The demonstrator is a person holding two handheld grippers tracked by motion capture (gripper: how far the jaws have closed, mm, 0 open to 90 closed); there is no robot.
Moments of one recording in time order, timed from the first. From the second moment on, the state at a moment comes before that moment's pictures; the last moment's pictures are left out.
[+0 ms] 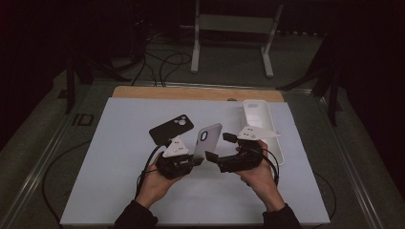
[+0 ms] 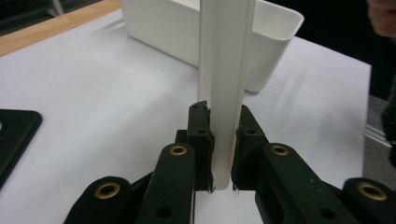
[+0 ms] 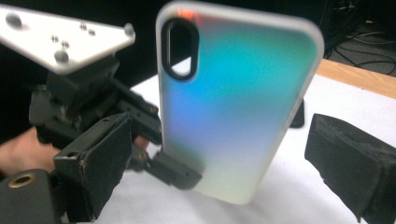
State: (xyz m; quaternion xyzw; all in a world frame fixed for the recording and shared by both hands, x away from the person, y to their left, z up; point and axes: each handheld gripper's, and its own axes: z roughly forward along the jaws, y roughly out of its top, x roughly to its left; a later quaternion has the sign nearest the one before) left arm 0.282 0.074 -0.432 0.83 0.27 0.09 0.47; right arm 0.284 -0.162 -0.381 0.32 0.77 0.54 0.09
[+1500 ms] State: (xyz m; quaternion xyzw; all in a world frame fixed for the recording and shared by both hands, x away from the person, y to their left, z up) left arm 0.274 0.065 -0.440 0.82 0.29 0.10 0.48; right arm 0.295 -0.151 -0.380 0.38 0.72 0.56 0.13
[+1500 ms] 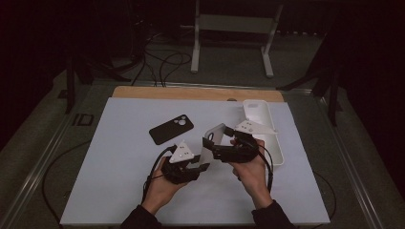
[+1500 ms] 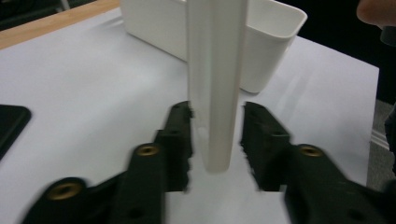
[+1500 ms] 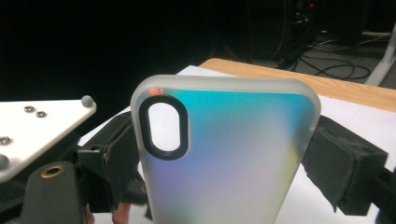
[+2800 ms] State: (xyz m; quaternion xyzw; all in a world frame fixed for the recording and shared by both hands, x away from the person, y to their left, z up) left arm 0.264 0.171 -0.453 0.75 0.39 0.24 0.48; right arm 0.320 -0.179 -0.367 0.39 0.72 0.55 0.17
